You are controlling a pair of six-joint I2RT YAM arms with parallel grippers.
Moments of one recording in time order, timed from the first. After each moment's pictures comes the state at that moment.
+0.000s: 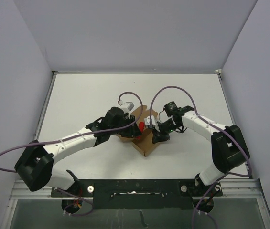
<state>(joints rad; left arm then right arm) -0.79 1.35 0.84 -0.10 0.17 -0.67 0.45 1.59 1.01 -0.78 -0.83 -1.13</state>
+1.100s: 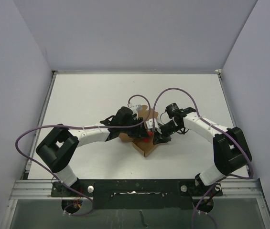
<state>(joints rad) -0.78 1.67 0.91 0.08 0.33 -0.73 0.44 1.55 0.97 -0.81 -0.86 -1.24</state>
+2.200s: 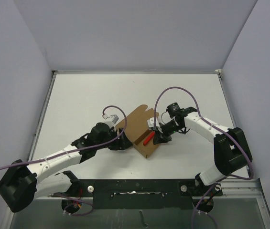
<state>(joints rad) -0.77 1.12 0.55 0.00 0.16 -0.76 0.42 1.54 0.97 -0.82 -0.90 -1.24</state>
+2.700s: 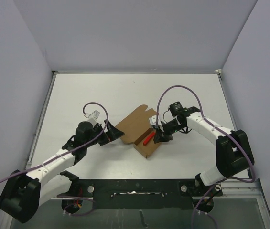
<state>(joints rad) -0.49 1.01 0.36 0.18 0.29 -0.91 0.40 1.52 0.97 -0.82 -0.92 -1.22</state>
